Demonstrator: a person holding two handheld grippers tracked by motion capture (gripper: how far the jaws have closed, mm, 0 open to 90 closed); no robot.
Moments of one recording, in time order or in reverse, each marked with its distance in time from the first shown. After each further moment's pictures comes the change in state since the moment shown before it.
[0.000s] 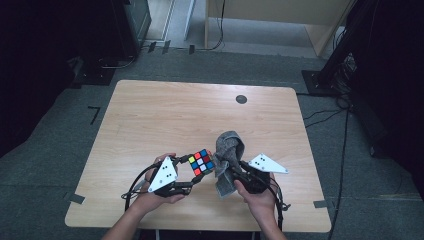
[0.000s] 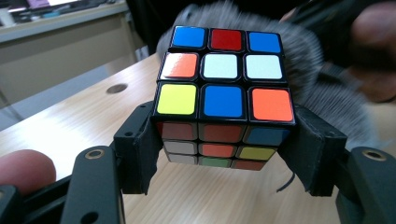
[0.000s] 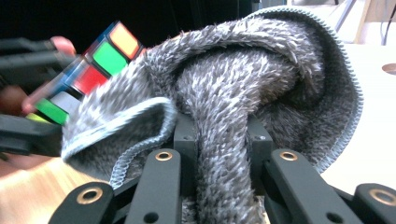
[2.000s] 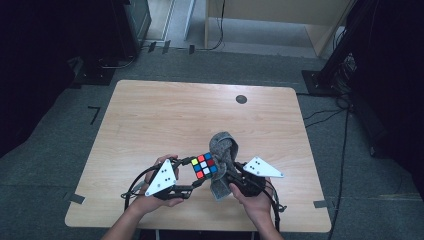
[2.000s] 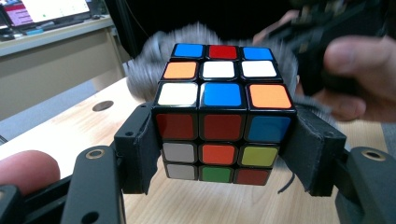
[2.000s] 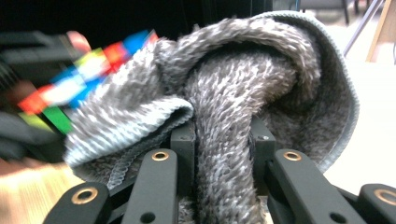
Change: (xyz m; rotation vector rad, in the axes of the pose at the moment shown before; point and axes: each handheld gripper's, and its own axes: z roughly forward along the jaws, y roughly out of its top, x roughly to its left) left arm -0.005 0.011 -0.009 -0.070 -0.064 0.018; right arm 0.013 -0.005 0.007 -0.009 0.027 -0.068
